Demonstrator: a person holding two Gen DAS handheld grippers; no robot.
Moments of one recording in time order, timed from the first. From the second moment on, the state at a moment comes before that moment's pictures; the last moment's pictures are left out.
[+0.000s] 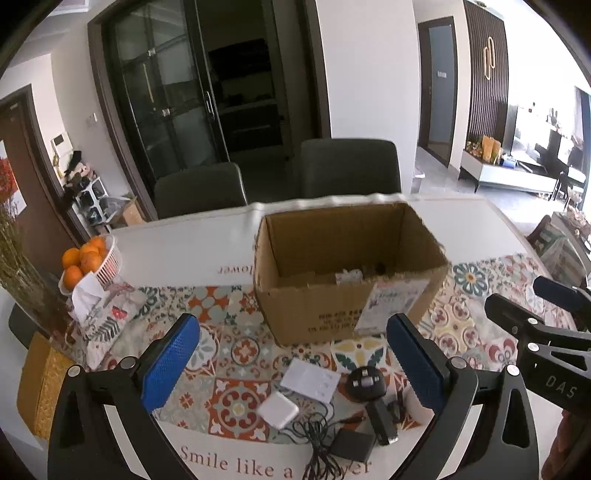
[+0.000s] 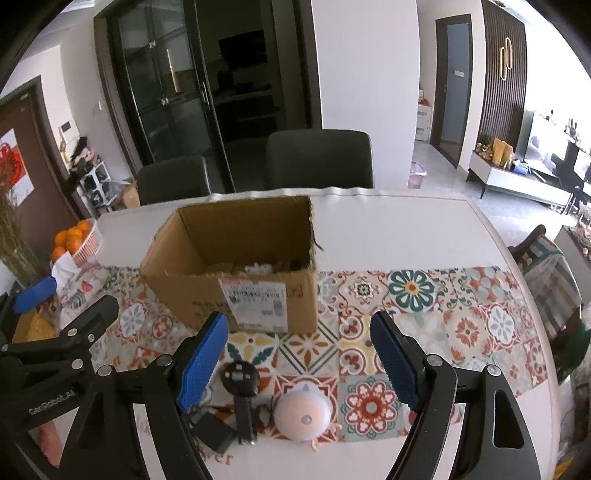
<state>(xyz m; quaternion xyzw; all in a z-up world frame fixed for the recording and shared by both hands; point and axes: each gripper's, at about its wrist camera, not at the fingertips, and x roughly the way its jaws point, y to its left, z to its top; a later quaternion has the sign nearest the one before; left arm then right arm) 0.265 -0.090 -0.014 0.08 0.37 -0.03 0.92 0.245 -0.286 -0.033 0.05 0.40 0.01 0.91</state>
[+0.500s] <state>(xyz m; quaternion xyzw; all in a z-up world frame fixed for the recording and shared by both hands) 0.249 -0.094 -0.086 0.10 0.46 -0.03 0.88 0.225 -0.280 -0.106 0.03 0.49 0.03 0.87</state>
